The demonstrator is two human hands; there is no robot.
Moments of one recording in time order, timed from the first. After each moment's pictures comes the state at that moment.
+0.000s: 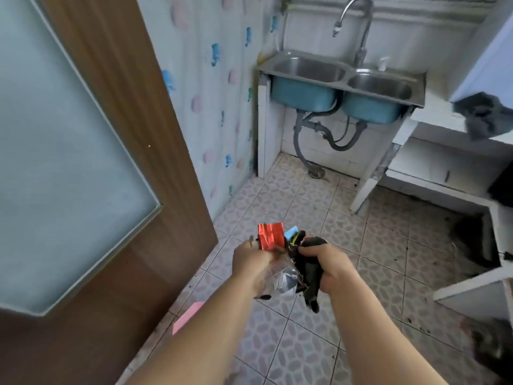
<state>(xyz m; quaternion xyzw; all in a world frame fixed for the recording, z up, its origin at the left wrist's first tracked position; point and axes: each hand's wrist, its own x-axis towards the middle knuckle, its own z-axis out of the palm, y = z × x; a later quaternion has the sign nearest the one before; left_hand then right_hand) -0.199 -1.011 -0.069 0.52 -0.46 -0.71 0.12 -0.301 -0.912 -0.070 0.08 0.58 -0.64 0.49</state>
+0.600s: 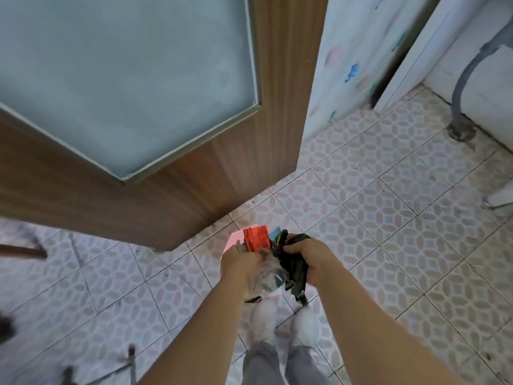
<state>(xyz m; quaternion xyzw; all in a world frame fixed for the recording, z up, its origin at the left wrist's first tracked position) -0.046 -1.075 -0.260 0.75 -0.22 -0.61 0.15 -0.183 -1.051 -0.263 0.06 0.59 -0.38 0.71</state>
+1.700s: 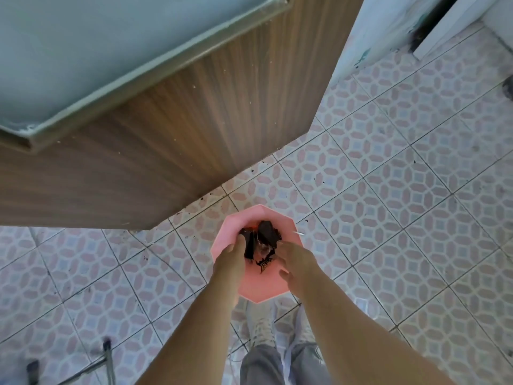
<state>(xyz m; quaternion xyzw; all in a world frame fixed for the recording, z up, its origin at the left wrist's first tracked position) -0.011 -1.115 -0.430 0.77 -0.18 -0.61 0.01 -0.126 -1.090 -0.445 0.17 0.69 -0.29 0.65</state>
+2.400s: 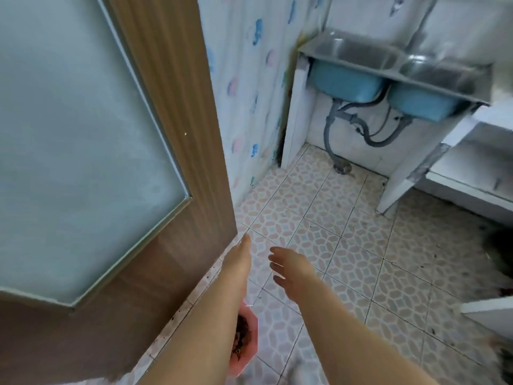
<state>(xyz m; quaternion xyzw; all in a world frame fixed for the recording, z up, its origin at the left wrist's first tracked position) -0.144 -1.110 -0.102 0.62 -0.45 -0.64 0.05 -0.228 -1.039 -0.120 0.11 0.66 -0.52 0.52</state>
